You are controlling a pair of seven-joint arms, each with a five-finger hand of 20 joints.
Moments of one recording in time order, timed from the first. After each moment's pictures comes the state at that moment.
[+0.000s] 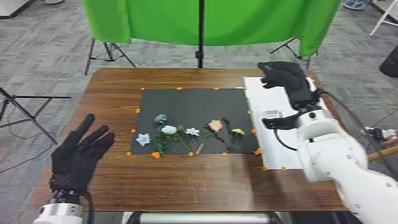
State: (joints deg) left arm 135.7 -53.9 -92.1 -124.3 26.4 10.9 28.3; right arm -86.8 -43.7 67.6 -117.0 -84.4 24.8 15.9
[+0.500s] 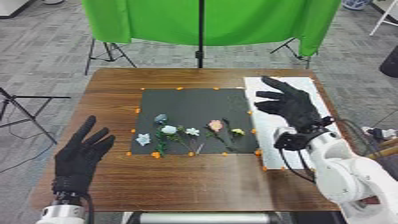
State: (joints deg) left arm 135.5 -55.0 -91.4 -123.4 31.6 13.2 27.3; right arm -103.0 -47.1 80.9 -116.1 -43.5 10.0 2.3
